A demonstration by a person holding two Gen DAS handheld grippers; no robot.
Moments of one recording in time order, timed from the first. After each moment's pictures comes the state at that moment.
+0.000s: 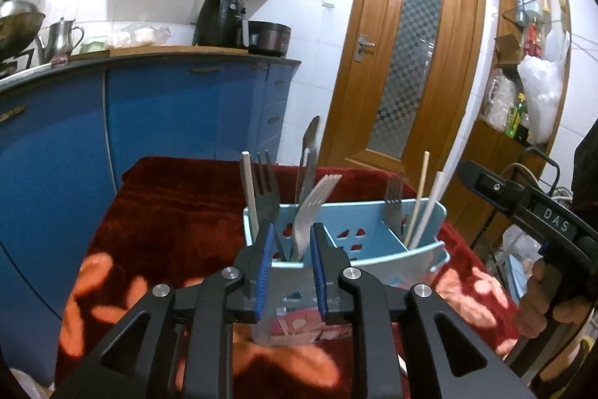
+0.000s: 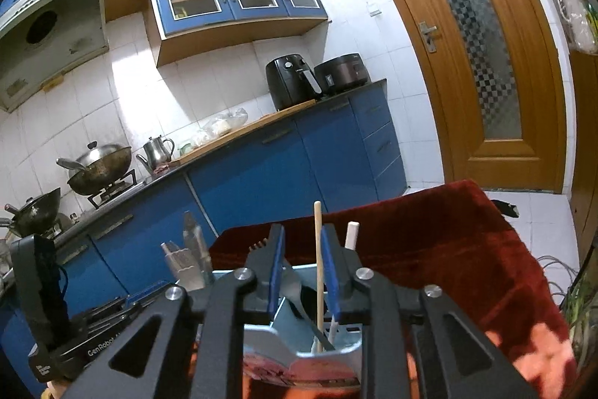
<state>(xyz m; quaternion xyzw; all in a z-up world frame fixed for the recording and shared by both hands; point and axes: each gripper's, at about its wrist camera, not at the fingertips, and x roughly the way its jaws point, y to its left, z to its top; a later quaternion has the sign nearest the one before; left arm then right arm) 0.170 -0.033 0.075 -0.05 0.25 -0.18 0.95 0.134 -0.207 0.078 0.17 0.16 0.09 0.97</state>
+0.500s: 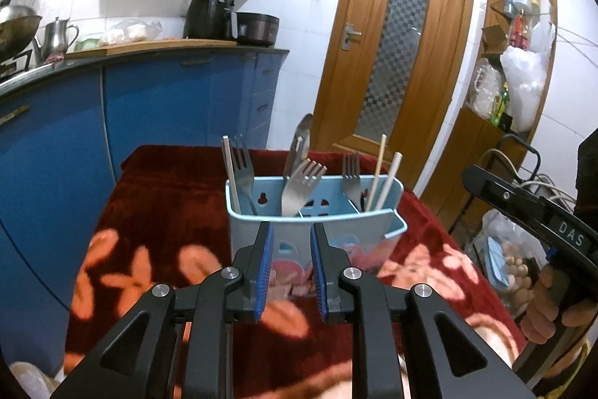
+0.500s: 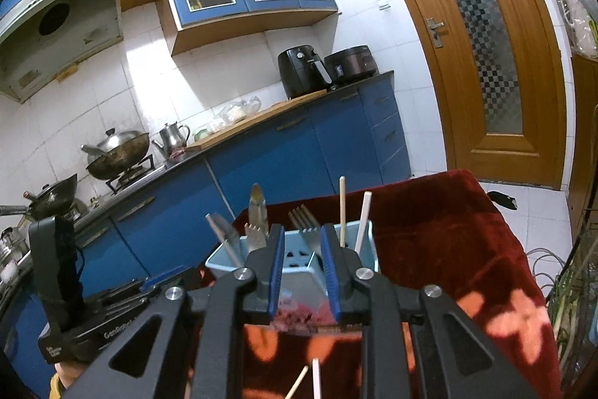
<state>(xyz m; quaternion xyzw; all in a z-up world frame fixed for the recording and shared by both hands) 0.121 -0.036 0.093 -0.04 0.27 -0.19 0.94 0.076 -0.195 0.100 0.17 0.19 0.11 0.96</state>
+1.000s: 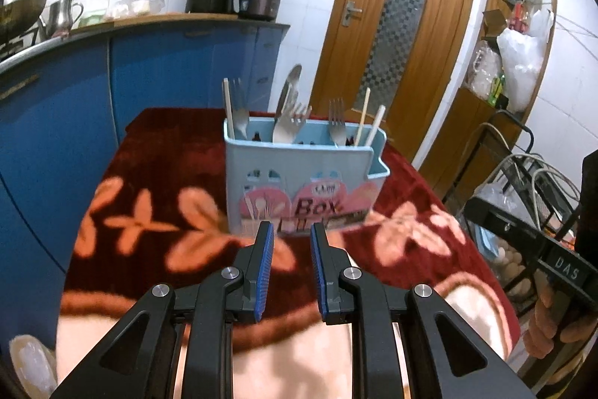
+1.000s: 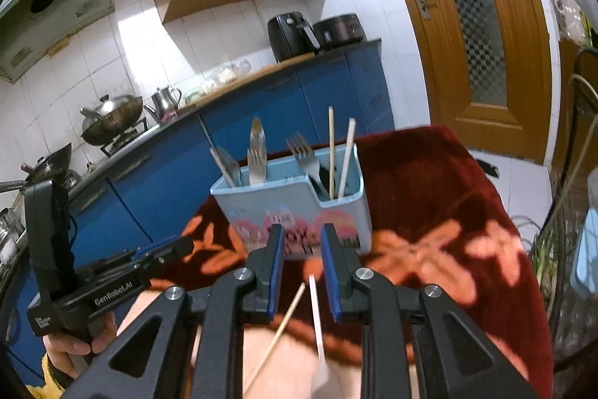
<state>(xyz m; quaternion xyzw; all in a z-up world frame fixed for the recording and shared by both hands) 0.077 -0.030 0.072 -0.04 0.32 -0.19 0.93 0.023 -0.182 0.077 0.16 0.26 0.09 0.95</state>
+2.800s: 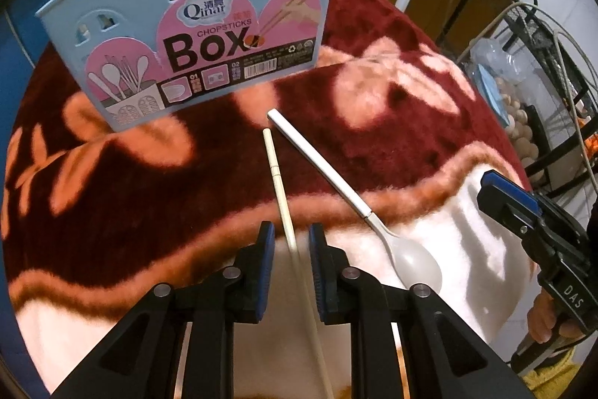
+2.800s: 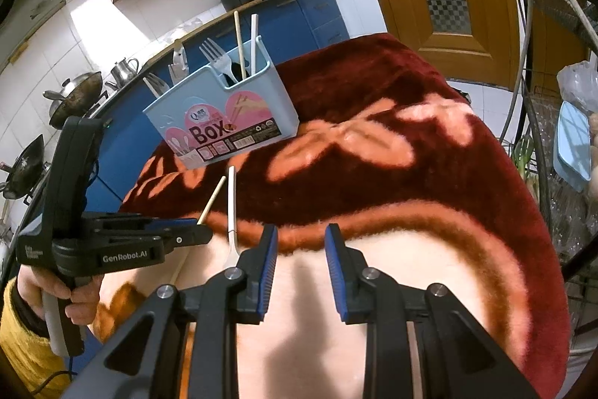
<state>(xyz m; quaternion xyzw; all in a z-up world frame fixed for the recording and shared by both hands) 0.106 -0.127 -0.015 0.10 0.55 -0.25 0.79 -0.019 -0.231 -0.014 0.20 0.36 0.05 0.91</state>
